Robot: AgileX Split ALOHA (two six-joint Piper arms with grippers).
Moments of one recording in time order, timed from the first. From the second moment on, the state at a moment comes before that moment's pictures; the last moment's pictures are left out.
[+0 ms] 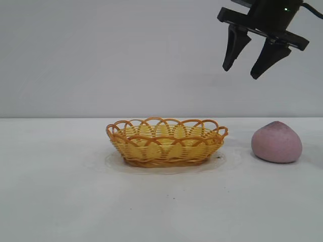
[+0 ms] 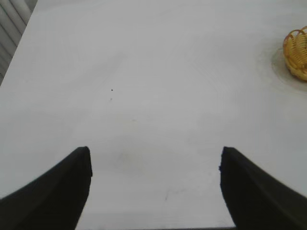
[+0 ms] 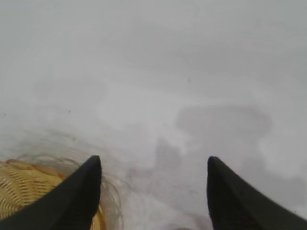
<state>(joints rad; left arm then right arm) 0.05 -0.02 -0.48 -0.03 1.13 0.05 0.20 1.96 -1.50 0.46 0.74 -0.30</state>
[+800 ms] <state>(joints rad) 0.05 -0.02 -0.48 -0.03 1.12 0.05 0.20 1.93 -1.50 0.27 1.05 -0.29</state>
